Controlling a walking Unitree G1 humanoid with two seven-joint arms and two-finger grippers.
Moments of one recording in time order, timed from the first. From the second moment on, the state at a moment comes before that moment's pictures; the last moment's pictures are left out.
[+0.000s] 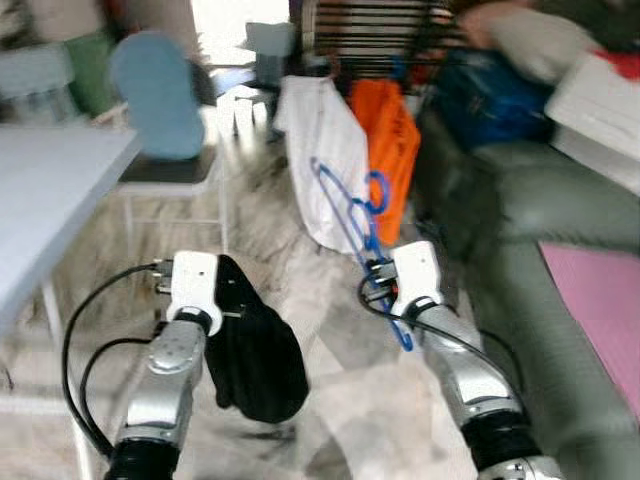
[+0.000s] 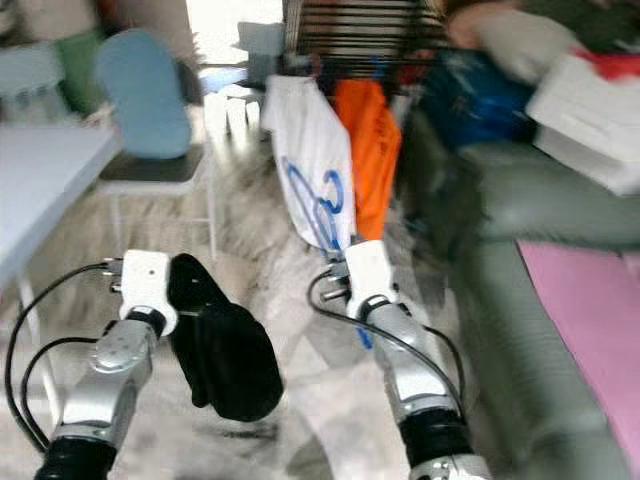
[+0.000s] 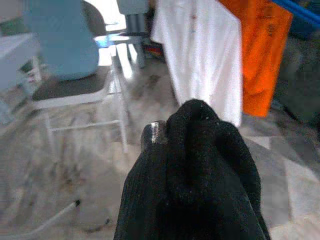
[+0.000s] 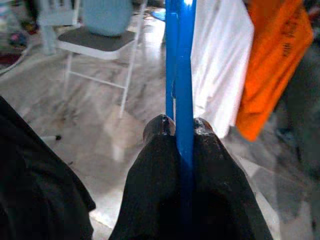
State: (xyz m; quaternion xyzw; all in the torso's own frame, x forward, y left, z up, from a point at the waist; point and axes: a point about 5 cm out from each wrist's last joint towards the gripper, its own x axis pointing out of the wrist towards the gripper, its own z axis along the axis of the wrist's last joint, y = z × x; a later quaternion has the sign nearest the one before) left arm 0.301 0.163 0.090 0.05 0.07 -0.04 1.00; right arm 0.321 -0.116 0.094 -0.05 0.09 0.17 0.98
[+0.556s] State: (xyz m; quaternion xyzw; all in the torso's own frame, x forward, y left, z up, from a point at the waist) left arm 0.296 0.138 0.096 0.02 0.03 -0.11 0.99; right arm 0.318 -0.123 0.091 -0.06 0.10 0.15 0.98
